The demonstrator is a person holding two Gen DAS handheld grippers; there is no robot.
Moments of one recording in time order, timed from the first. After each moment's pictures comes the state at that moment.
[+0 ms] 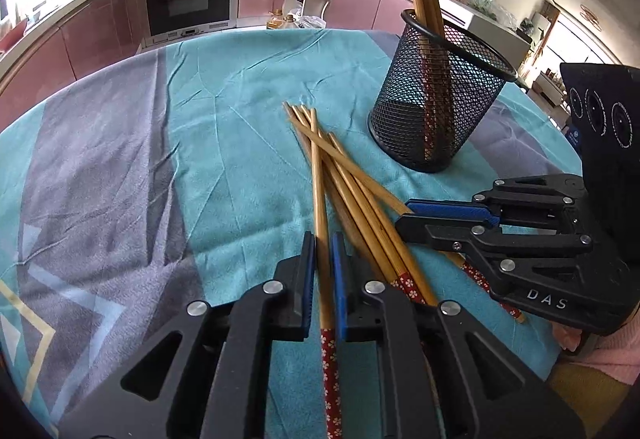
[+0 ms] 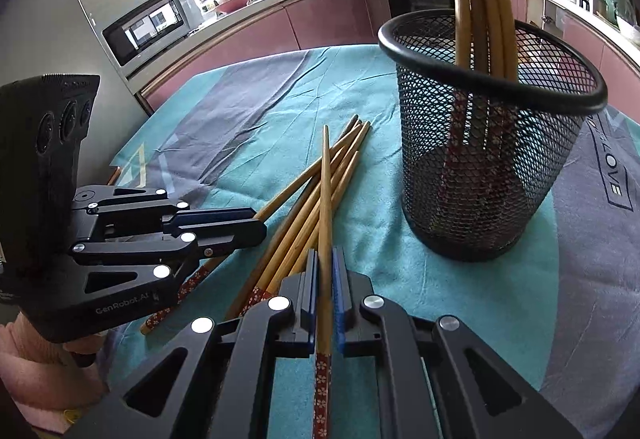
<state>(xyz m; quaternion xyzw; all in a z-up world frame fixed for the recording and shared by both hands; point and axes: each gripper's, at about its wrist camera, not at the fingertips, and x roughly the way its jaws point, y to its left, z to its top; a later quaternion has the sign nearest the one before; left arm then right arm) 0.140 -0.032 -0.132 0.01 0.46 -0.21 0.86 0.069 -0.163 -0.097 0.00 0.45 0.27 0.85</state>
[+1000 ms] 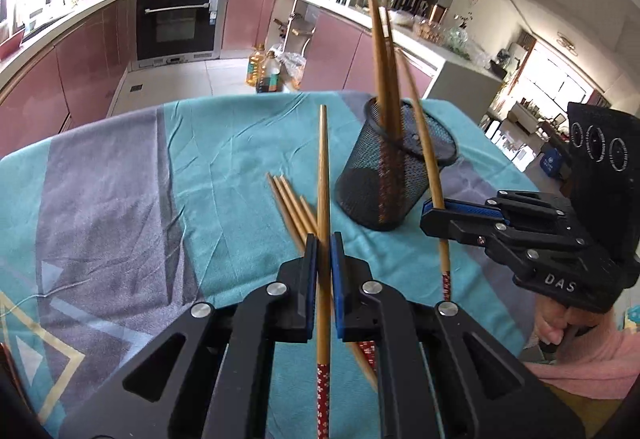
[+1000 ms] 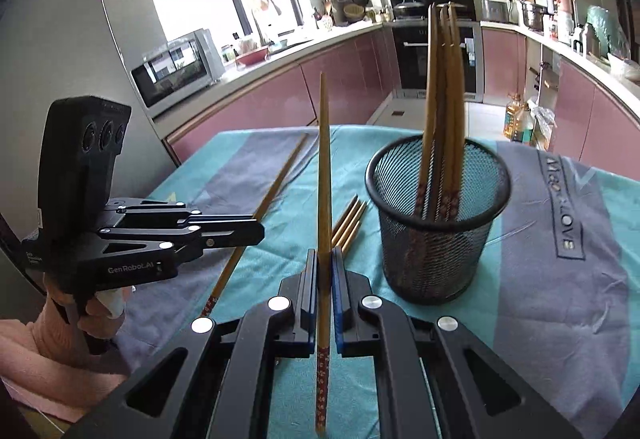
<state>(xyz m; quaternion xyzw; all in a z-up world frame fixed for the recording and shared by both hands) 0.131 -0.016 -0.071 -0.03 0.40 -0.25 0.88 0.045 -0.202 -0.033 0.02 0.35 0.29 0.89</state>
